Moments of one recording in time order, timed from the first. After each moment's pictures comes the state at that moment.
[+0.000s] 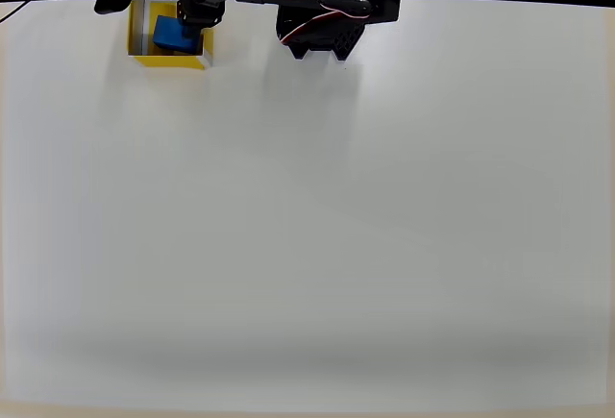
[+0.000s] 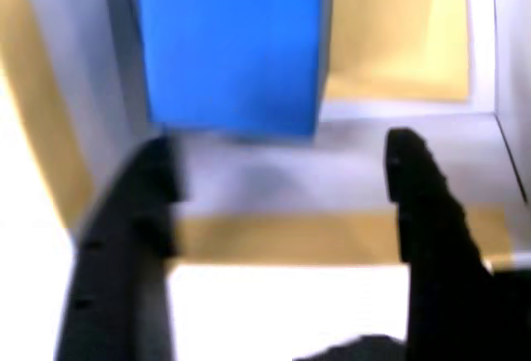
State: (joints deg) arm 93.3 140.4 140.4 64.6 -99.1
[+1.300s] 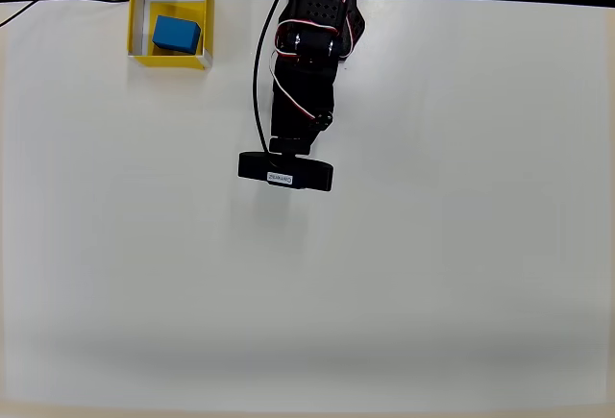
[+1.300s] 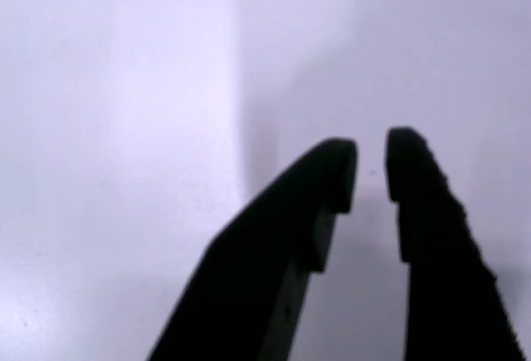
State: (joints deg) arm 6.3 186.8 175.2 64.5 -100.1
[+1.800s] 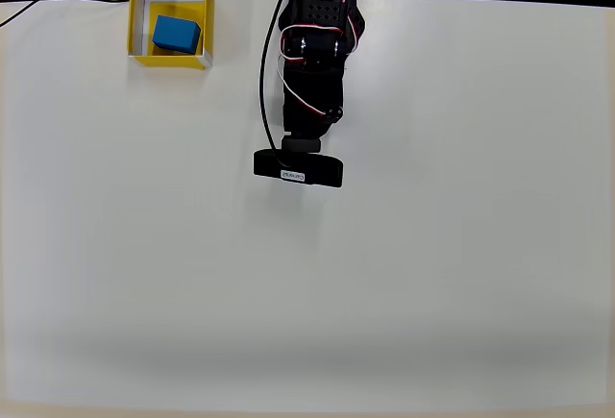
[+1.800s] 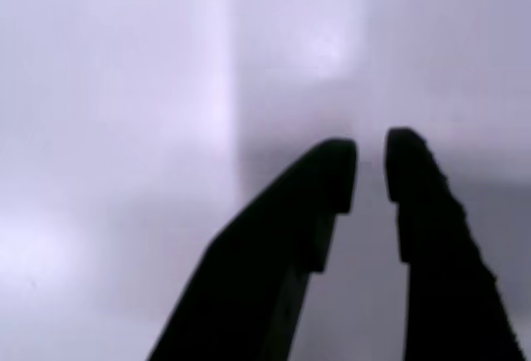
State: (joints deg) arm 1.1 190.2 178.7 74.4 -95.2
